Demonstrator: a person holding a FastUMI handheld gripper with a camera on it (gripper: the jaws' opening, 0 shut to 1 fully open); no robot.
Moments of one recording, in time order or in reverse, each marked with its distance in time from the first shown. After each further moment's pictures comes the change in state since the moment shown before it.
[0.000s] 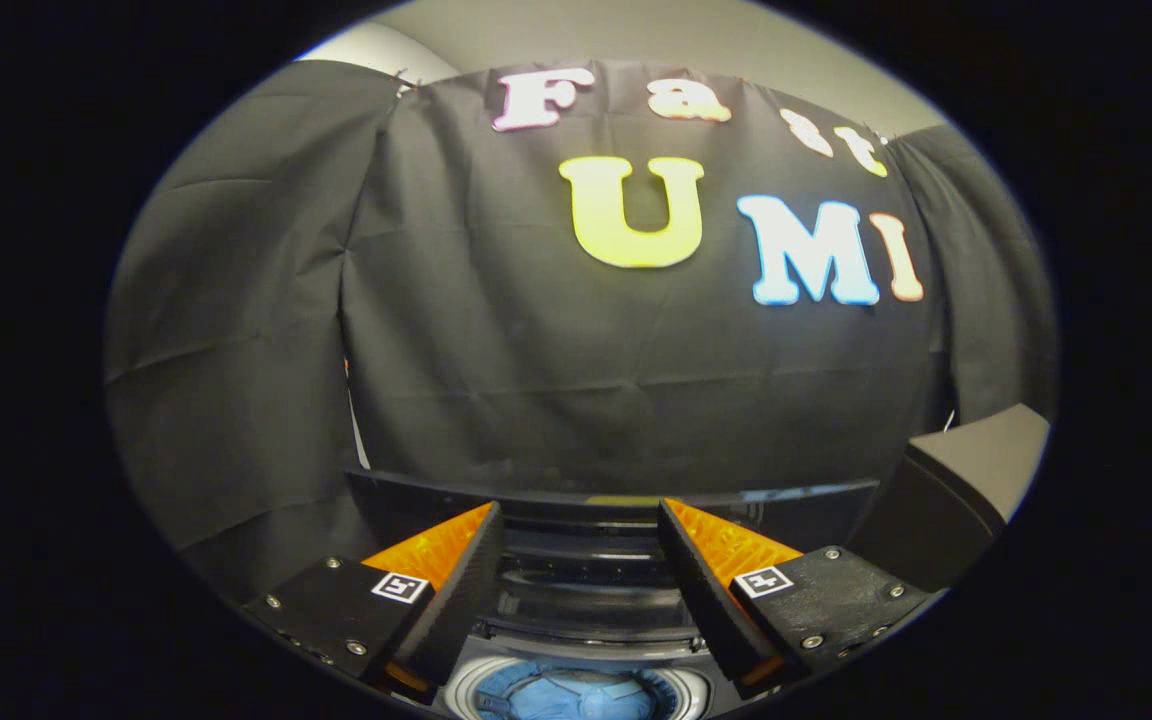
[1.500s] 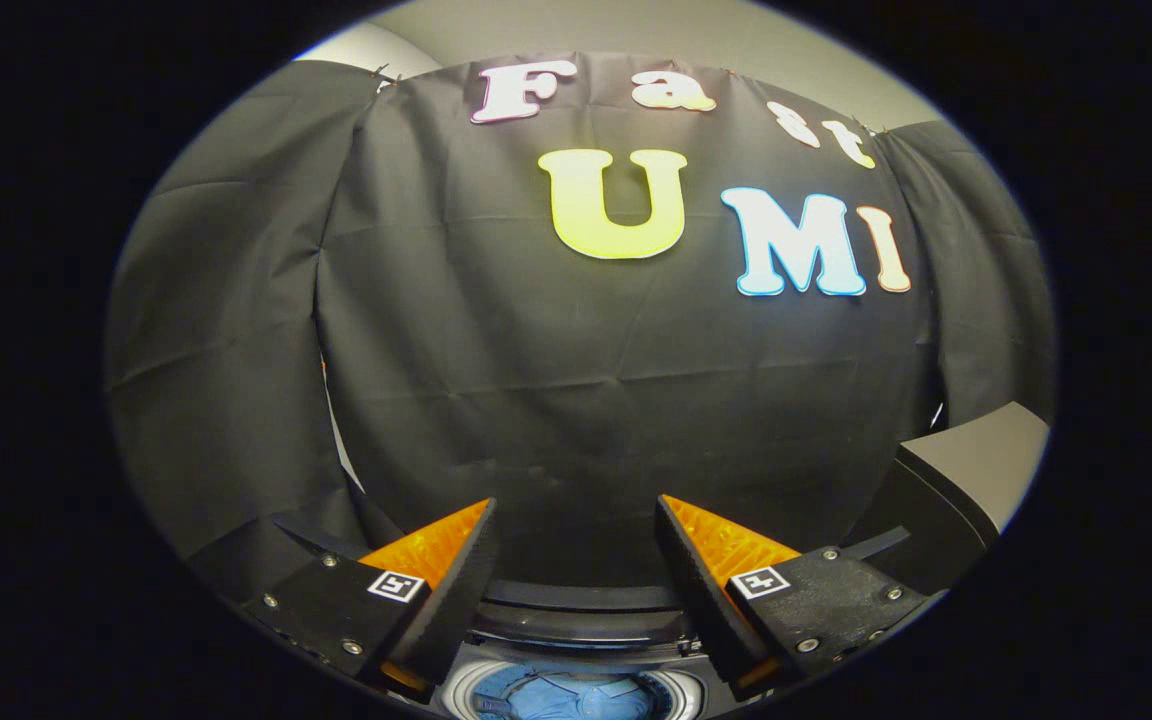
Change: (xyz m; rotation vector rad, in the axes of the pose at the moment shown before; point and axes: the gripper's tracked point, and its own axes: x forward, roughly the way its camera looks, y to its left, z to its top) arm 0.015 -0.028 -0.021 0.040 0.096 -0.055
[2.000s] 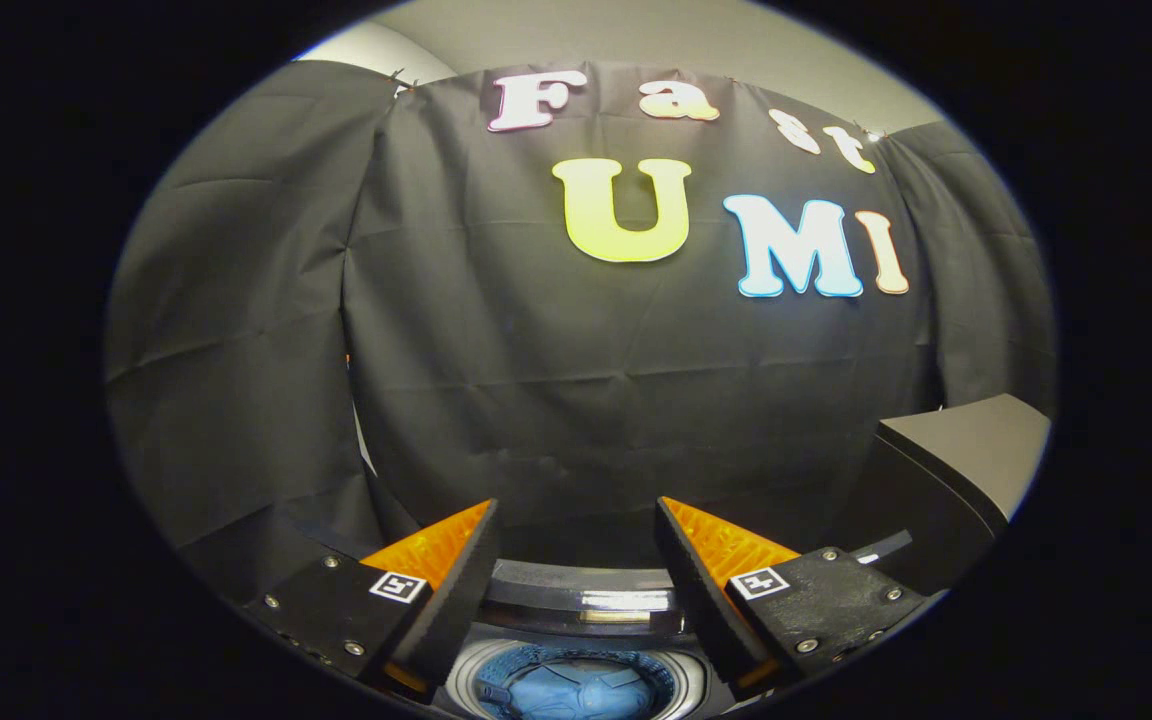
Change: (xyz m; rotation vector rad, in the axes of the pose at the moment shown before) arm -0.037 0.002 -0.021 -0.015 -0.016 0.028
